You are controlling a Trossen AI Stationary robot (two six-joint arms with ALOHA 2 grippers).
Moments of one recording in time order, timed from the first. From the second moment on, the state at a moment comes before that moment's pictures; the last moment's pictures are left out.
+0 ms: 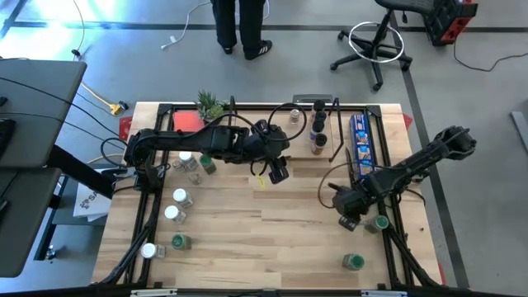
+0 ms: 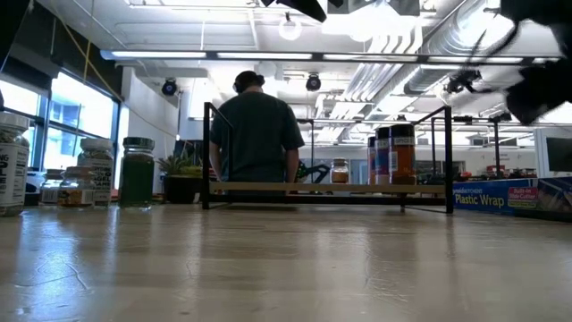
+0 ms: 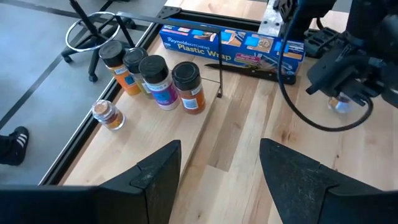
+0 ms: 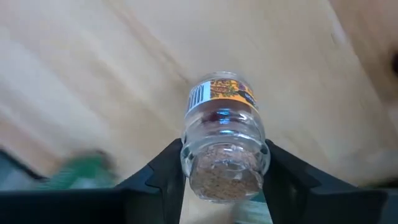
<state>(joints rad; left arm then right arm) -0.07 1.87 1.99 -0.88 -0.43 -0.22 0.43 1.23 0.67 -0.88 -0.26 1.12</state>
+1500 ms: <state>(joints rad) -0.21 1.68 1.91 -1.26 -0.45 -0.49 0.09 1.40 1.37 -1.15 0.13 0.35</state>
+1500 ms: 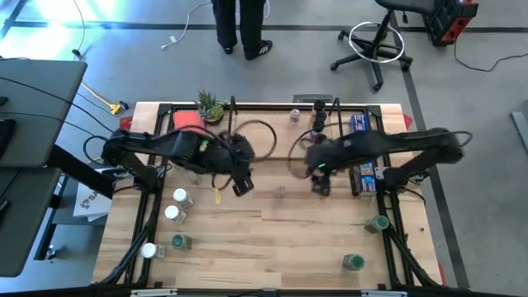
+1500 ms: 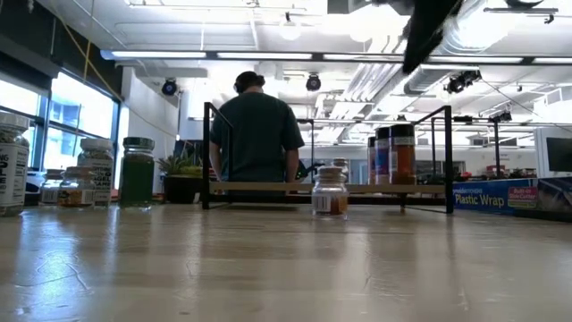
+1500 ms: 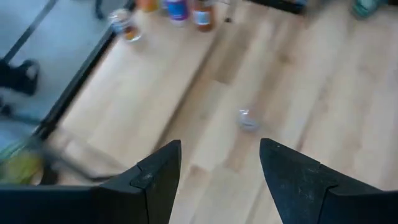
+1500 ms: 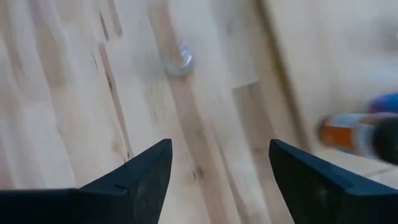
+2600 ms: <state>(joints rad) -0.09 2.02 1.28 -0.23 -0.18 -0.34 0.09 0.92 1.28 -1.16 0.38 0.72</state>
